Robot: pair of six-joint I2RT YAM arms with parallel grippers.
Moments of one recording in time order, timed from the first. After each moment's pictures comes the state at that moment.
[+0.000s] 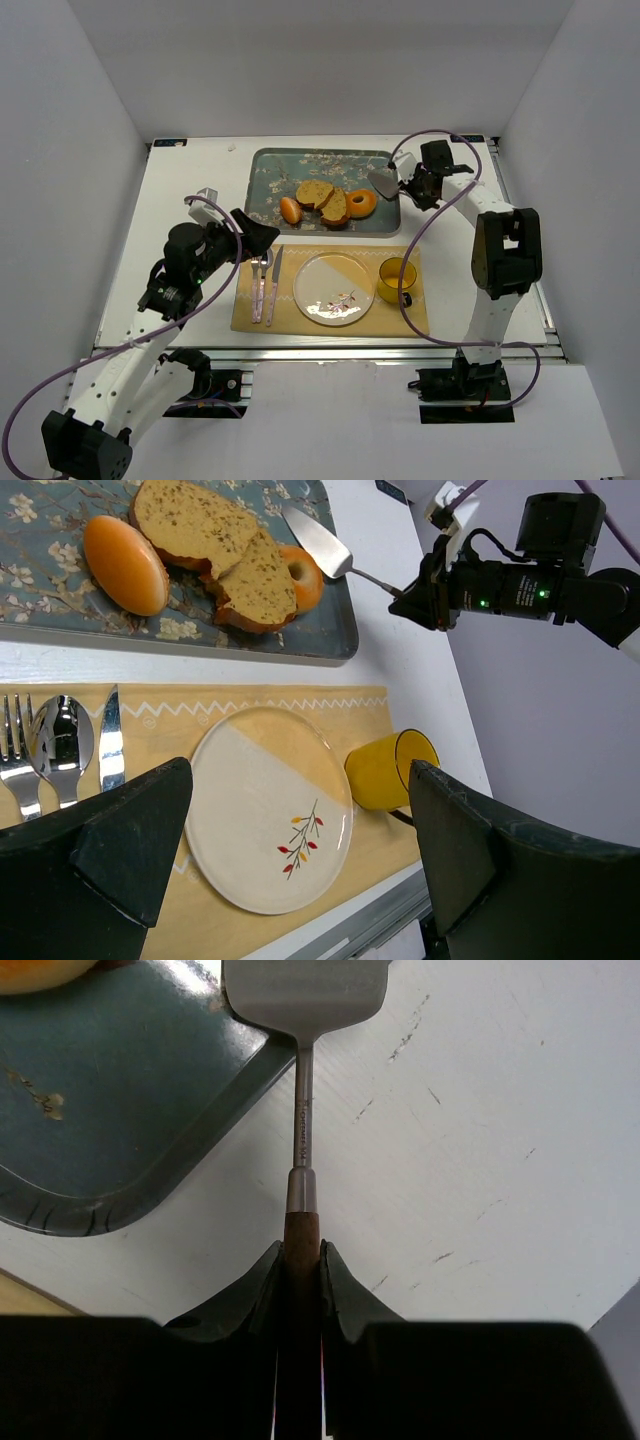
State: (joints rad) left arm -0.35 0.78 0.66 -0.13 0.21 -0.69; right arm 0.19 1.94 1.47 -0.51 -0.10 -0.66
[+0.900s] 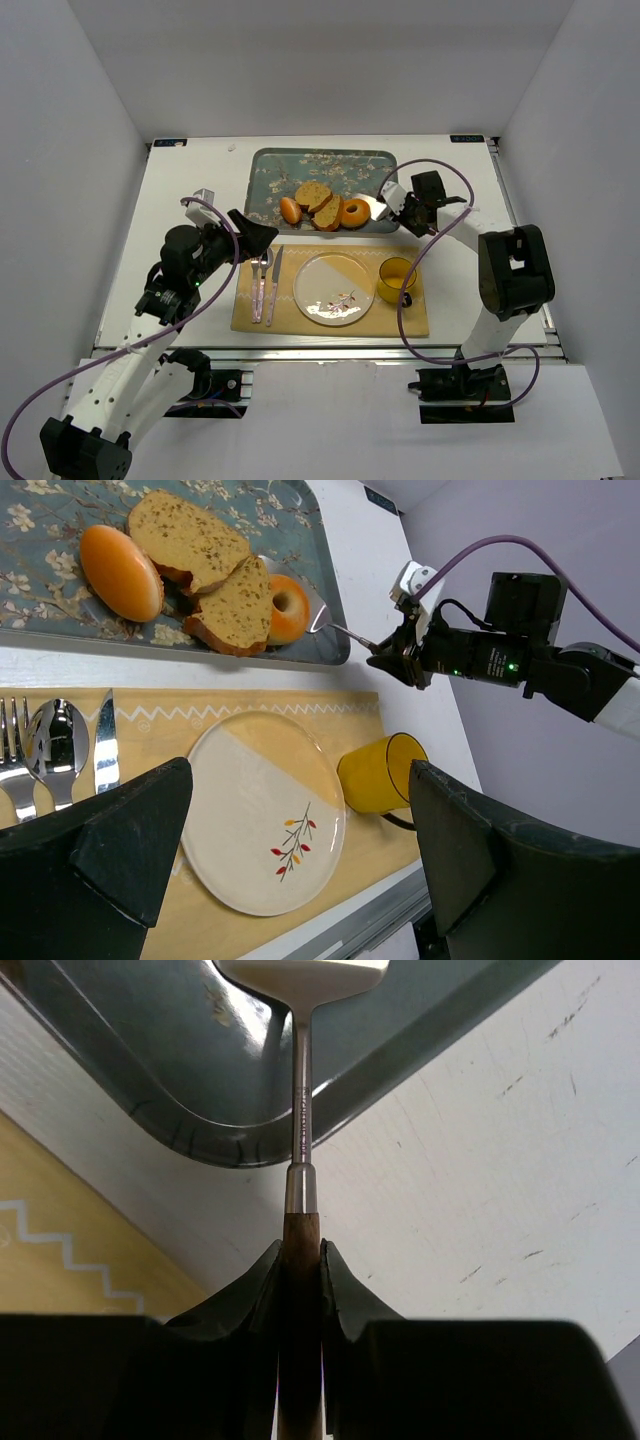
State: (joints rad) left arm -0.35 0.74 0.66 -0.13 0.21 -0.70; right arm 0.26 1.77 1.11 -0.32 -0.09 -0.77
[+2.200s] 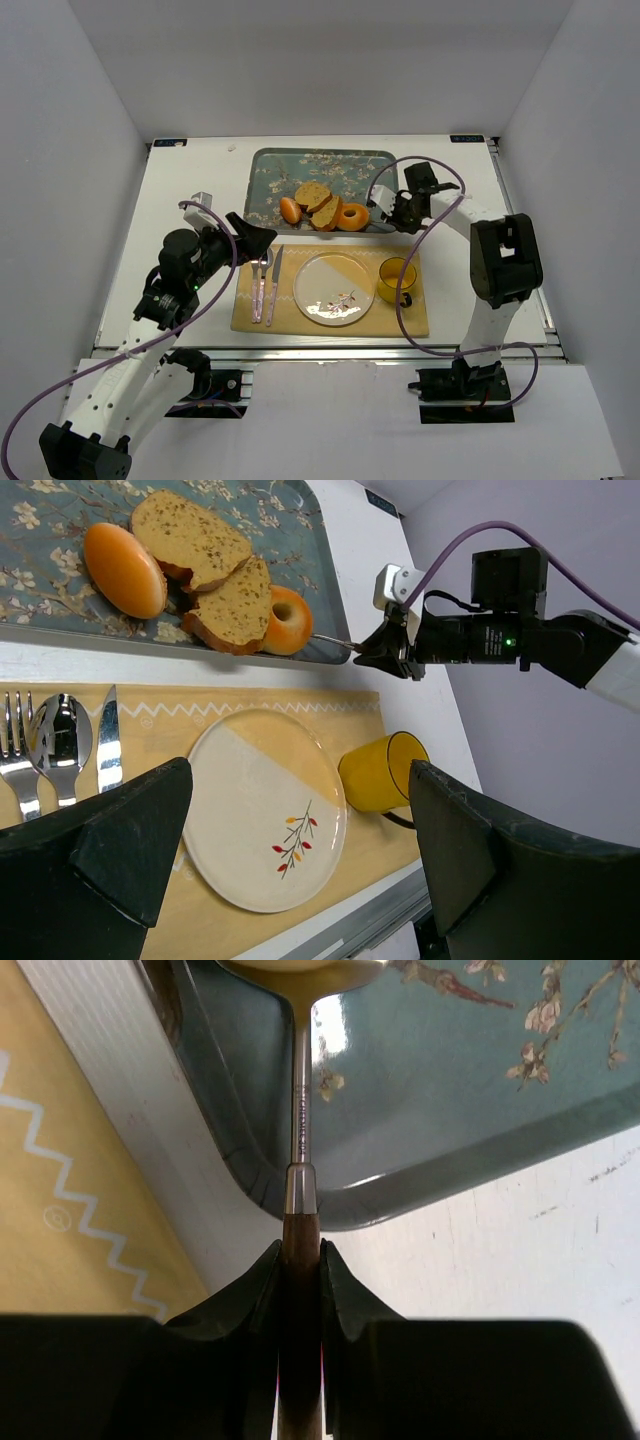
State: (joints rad) left arm -0.35 0.71 0.64 -0.14 0.20 -0.71; right arm 0.28 1.86 1.27 -0.51 -0.25 -1.01
